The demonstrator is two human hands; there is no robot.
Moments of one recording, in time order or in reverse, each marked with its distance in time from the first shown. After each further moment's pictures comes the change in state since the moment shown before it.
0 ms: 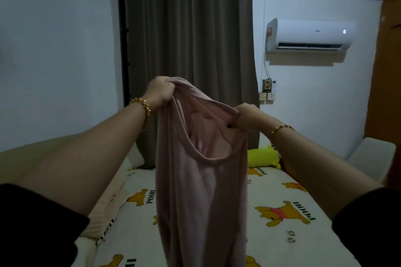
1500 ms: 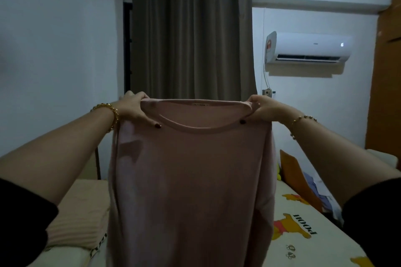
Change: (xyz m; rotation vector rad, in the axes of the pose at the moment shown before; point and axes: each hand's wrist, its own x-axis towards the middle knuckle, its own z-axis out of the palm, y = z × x) left_hand 0.011 -0.044 -0.064 0.628 -0.279 -0.157; right_hand 0.013 0.050 -0.054 0.379 0.013 0.024
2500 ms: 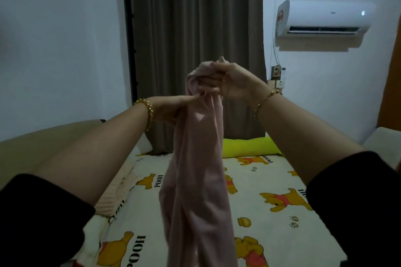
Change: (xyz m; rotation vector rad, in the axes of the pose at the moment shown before) left_hand -0.031 0.060 0.062 -0.719 -0.572 -0.040; right_hand -0.003 -0.084 0.067 1.291 -0.345 -0.063
